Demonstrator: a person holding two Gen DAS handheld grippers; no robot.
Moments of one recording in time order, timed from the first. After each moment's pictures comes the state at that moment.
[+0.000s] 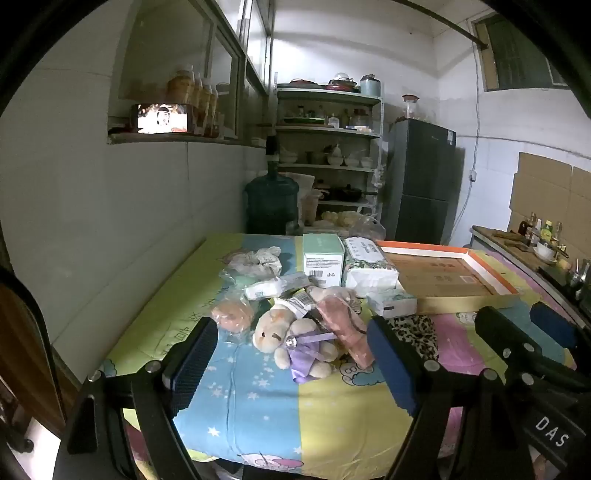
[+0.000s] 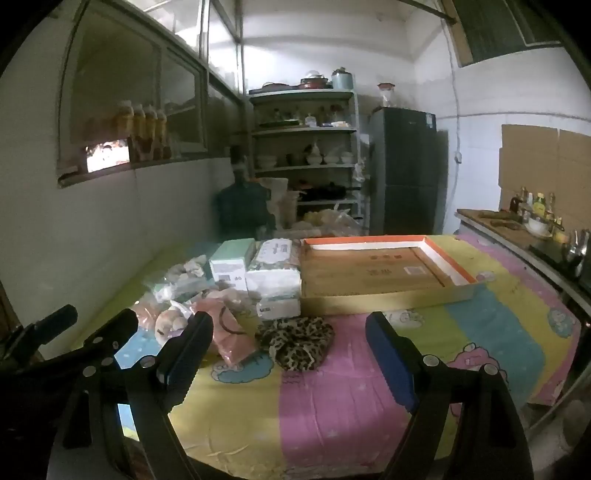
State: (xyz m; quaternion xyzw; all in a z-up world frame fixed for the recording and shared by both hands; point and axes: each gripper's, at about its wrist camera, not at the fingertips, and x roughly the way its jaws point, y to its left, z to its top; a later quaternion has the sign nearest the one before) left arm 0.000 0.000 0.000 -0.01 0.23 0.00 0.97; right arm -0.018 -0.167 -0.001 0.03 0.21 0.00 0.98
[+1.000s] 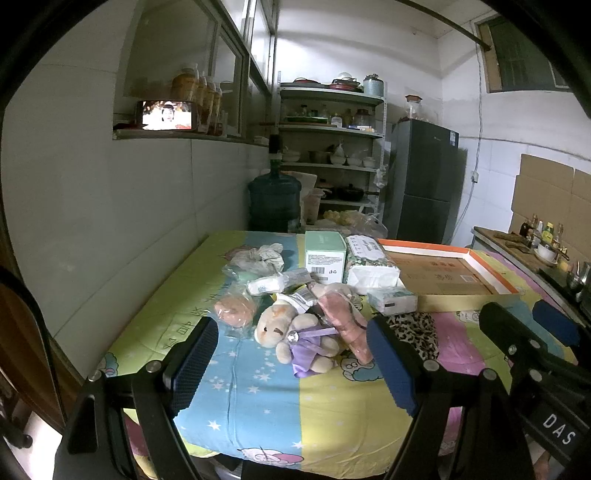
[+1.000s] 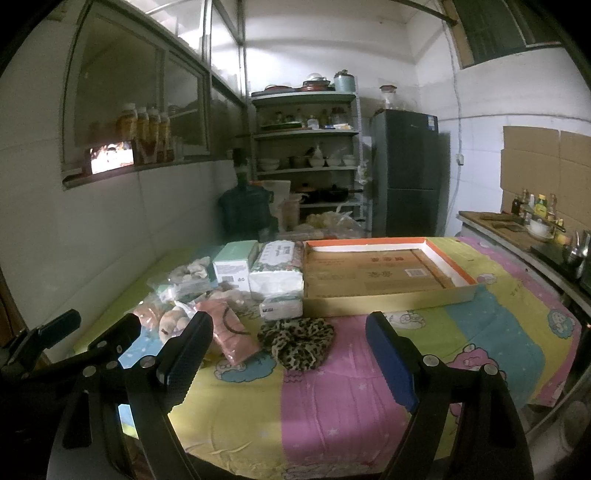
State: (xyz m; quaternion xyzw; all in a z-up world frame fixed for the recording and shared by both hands) left arm -0.005 0.001 0.000 -0.02 0.23 0.00 0.97; right arm -0.022 -0.166 0.001 0.03 0.21 0.00 0.98
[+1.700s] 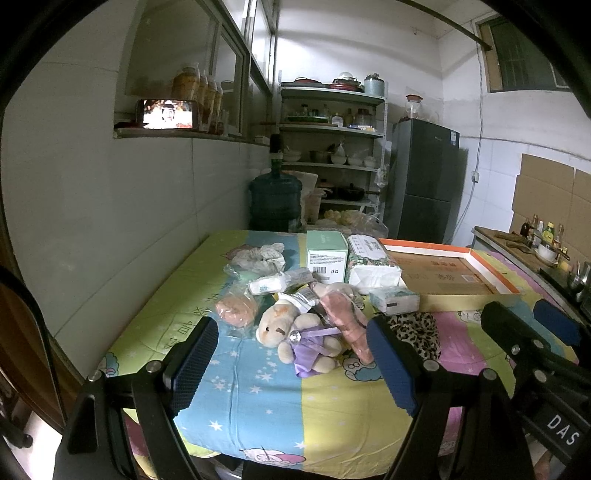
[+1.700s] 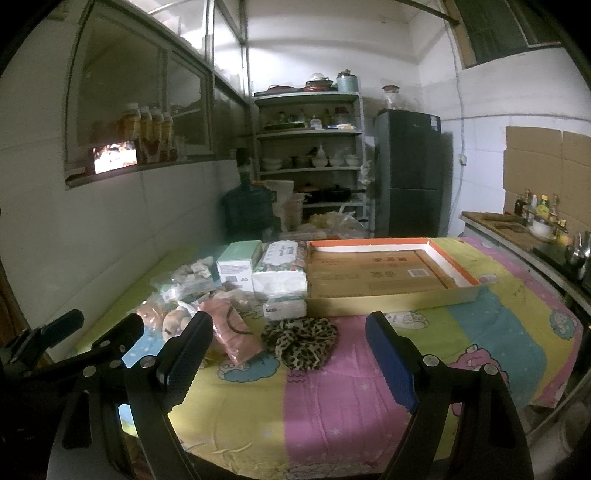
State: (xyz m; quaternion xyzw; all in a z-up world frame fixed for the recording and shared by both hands) left arm -0.005 0.008 -0.002 -0.02 0.24 0.00 0.97; right arm -0.024 -0.164 0.003 0.03 0.21 0.00 0.98
